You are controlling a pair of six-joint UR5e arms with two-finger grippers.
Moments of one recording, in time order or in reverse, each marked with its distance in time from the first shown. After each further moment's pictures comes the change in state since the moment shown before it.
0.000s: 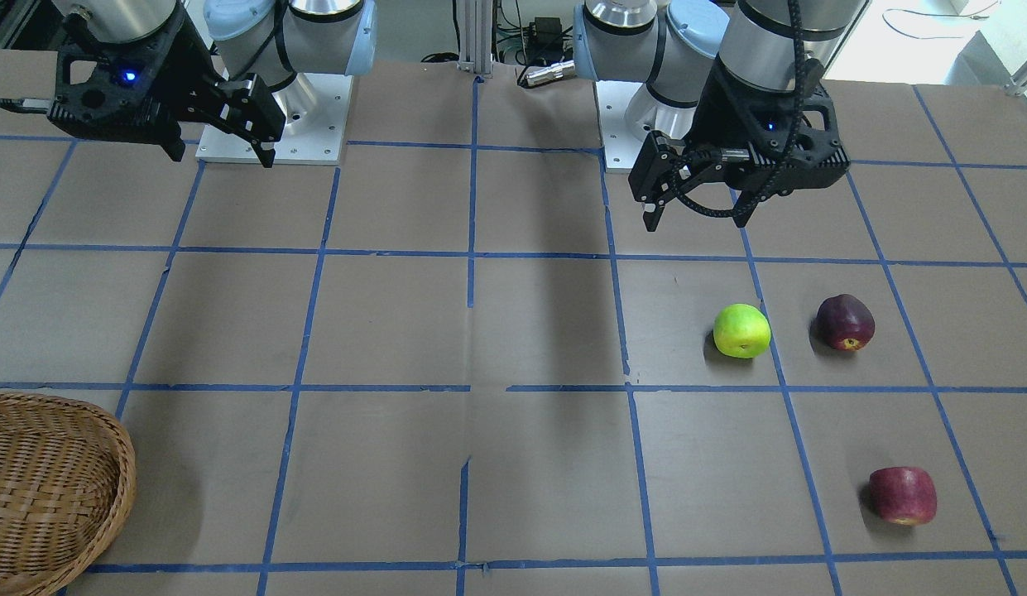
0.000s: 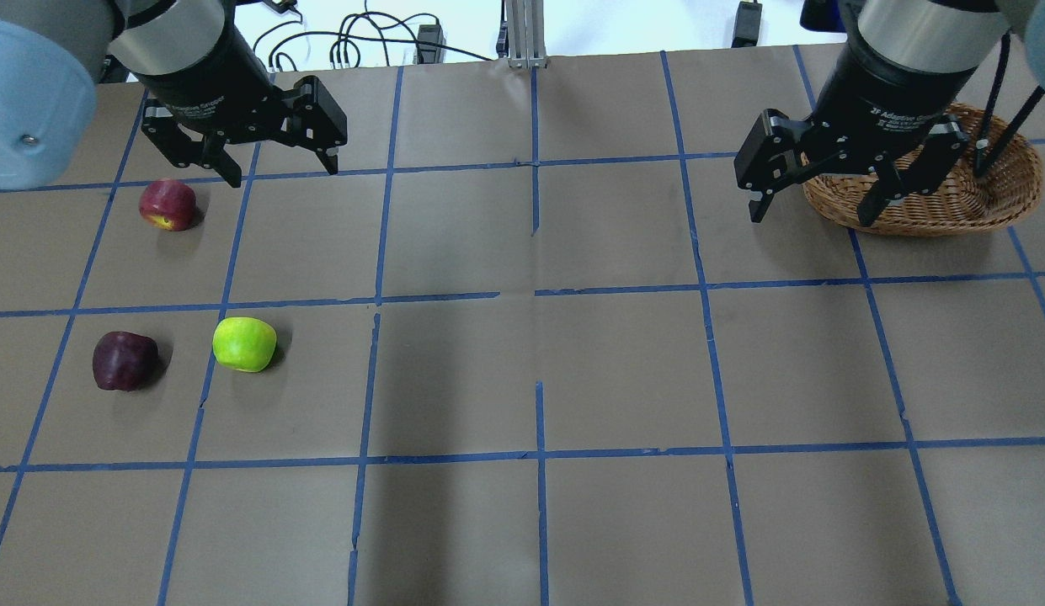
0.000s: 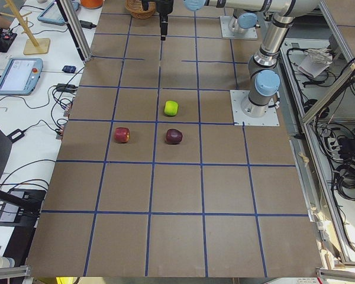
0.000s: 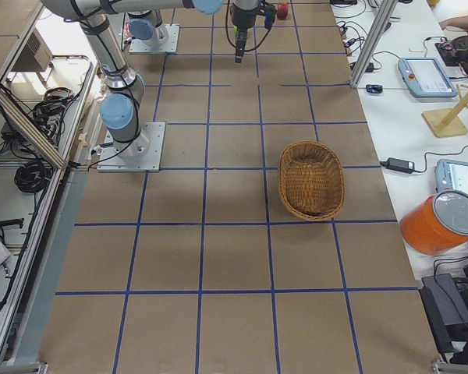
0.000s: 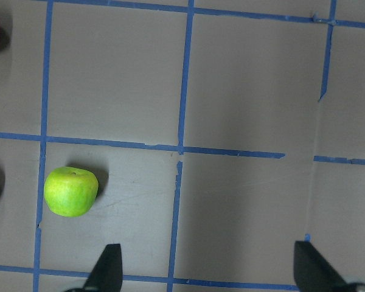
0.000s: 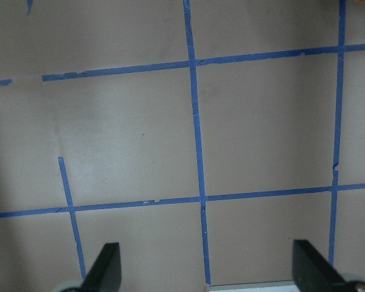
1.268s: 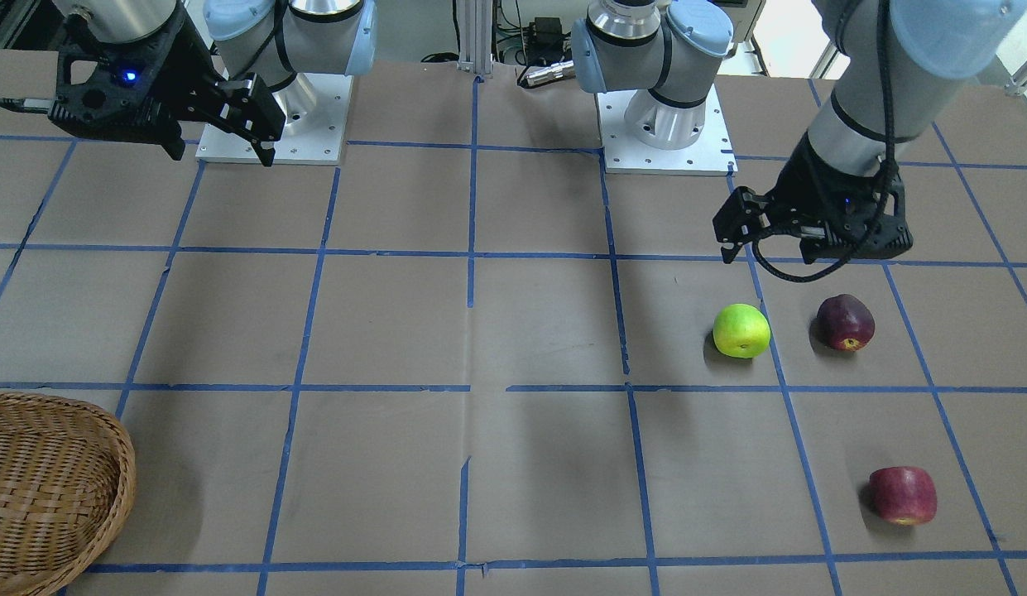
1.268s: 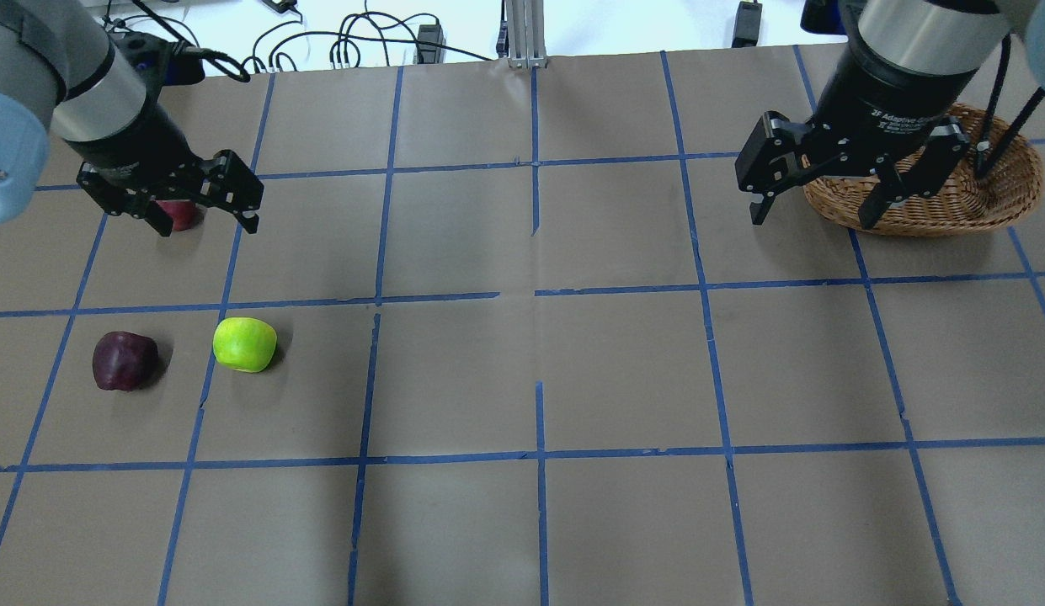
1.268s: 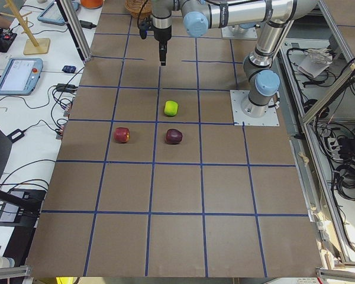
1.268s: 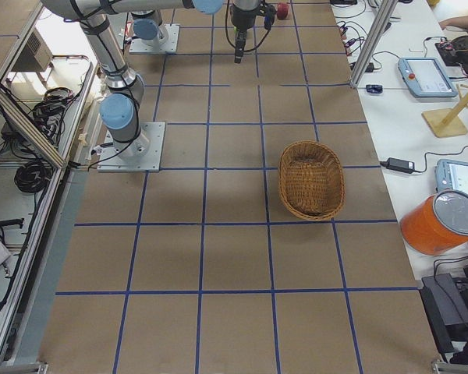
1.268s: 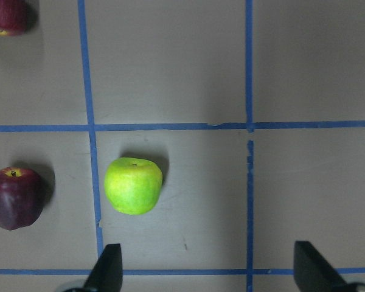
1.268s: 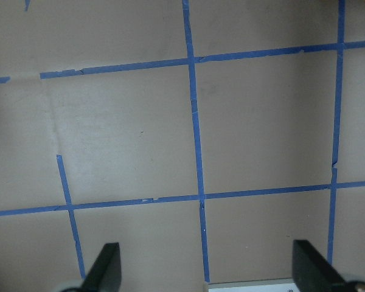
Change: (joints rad) left arm 0.245 -0.015 -0.197 0.087 0.027 0.343; right arm 0.000 -0.001 0.002 0.006 -0.003 0.000
